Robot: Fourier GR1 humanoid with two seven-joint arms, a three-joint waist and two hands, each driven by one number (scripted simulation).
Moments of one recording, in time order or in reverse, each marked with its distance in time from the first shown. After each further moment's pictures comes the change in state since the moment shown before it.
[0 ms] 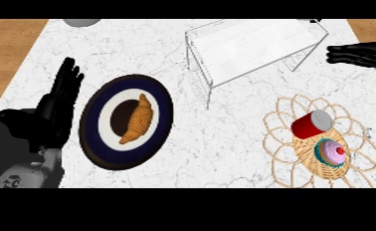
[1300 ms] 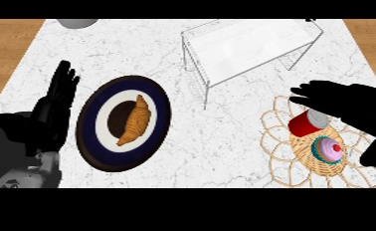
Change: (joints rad) left arm 0.028 -0.031 0.045 -0.010 -0.043 -0.026 0.004; right arm 0.207 -0.042 0.207 -0.396 1.177 -0.384 -0.216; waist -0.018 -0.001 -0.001
